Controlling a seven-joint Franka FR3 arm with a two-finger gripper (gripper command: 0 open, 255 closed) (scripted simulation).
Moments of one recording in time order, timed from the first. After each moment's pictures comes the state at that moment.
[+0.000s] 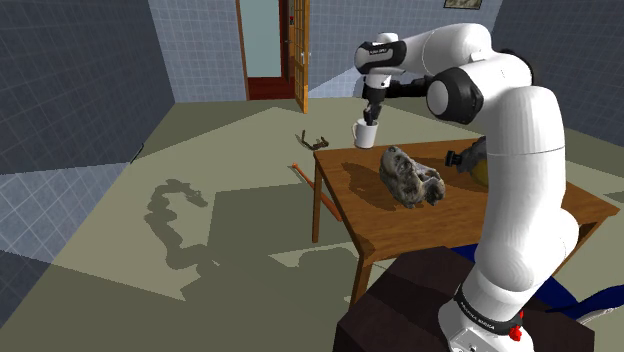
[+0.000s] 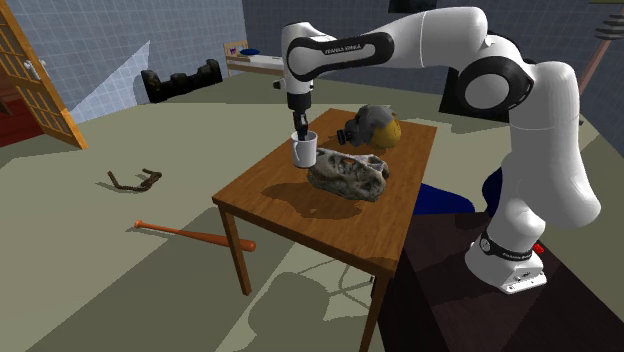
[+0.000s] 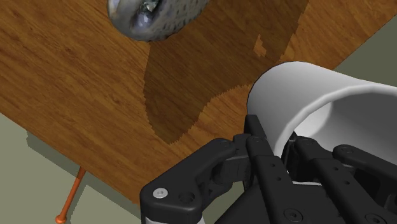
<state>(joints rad) -0.20 0.45 -0.40 -1.36 0.22 1.73 -0.78</state>
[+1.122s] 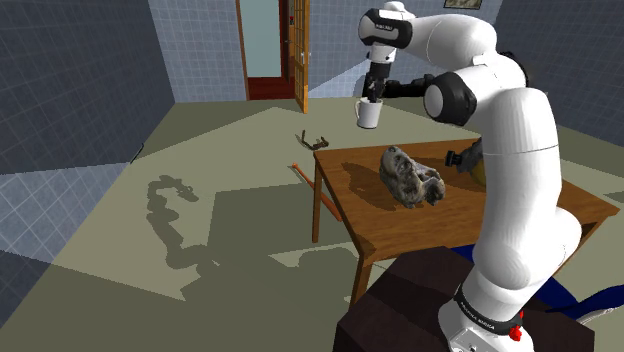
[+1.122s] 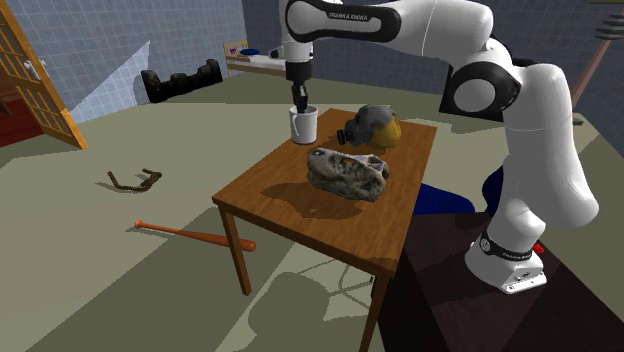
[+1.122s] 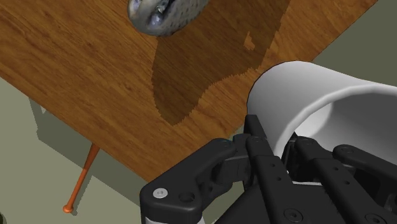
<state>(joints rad) -0.25 0.50 -0.40 -1.05 0.23 1.47 -0.77</state>
